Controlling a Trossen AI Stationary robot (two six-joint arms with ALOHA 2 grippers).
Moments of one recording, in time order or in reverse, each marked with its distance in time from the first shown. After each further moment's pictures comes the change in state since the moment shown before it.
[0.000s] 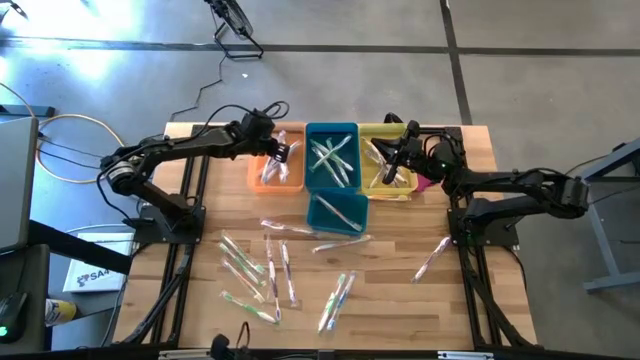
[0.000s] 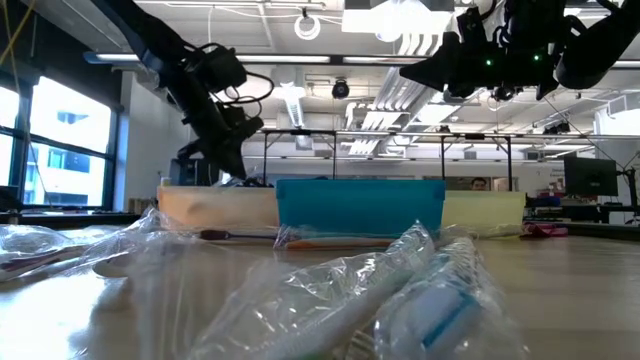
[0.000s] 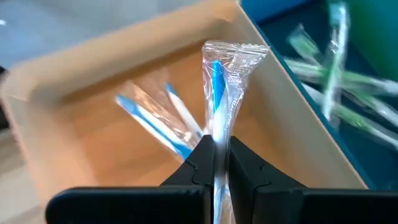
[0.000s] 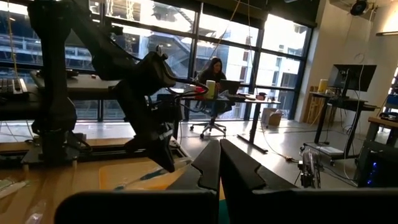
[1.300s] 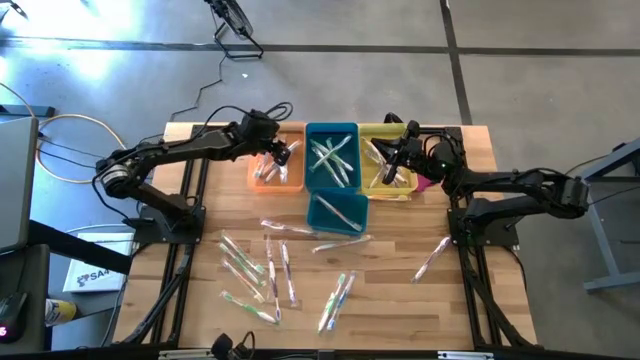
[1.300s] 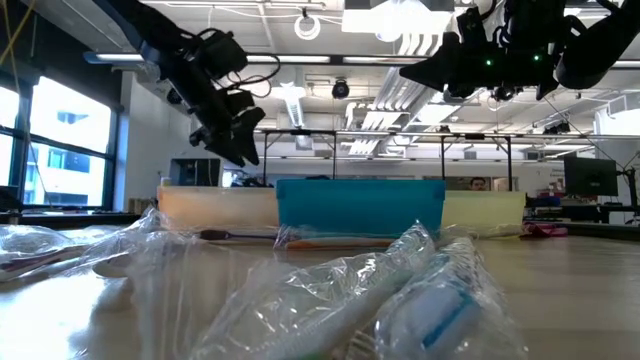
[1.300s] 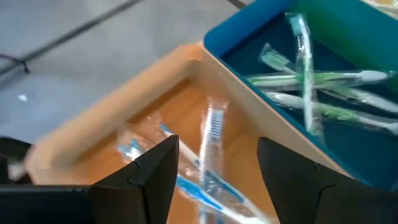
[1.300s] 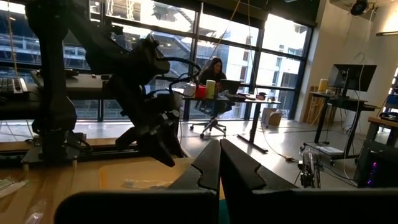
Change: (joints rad) left arm -0.036 -0.048 0.001 0.053 -0.050 0.239; right arm 0.000 0.000 0.000 -0.001 0.000 -0.001
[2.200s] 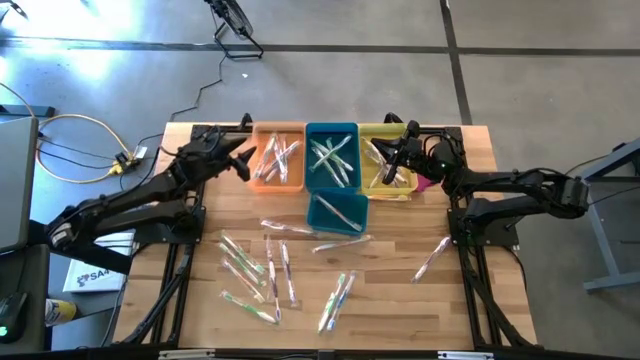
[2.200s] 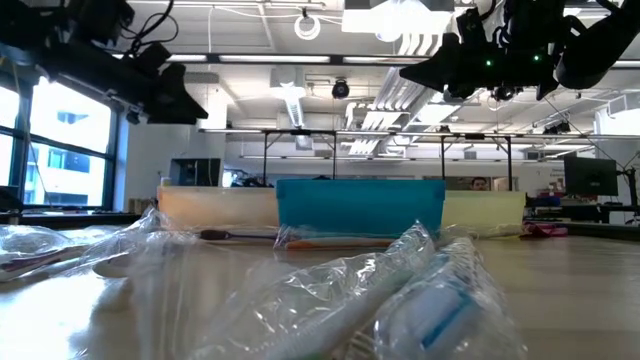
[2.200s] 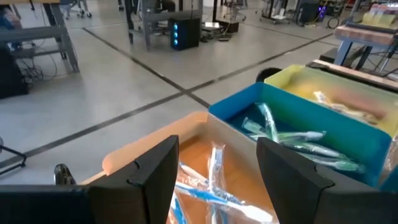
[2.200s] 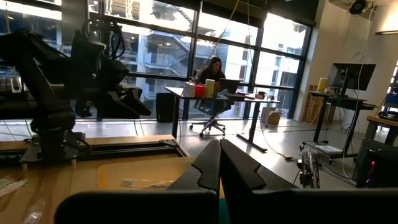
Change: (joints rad) left arm -0.007 -0.767 -0.567 0.339 -0.006 0.071; right arm 0.000 0.000 0.000 -0.004 0.003 0.000
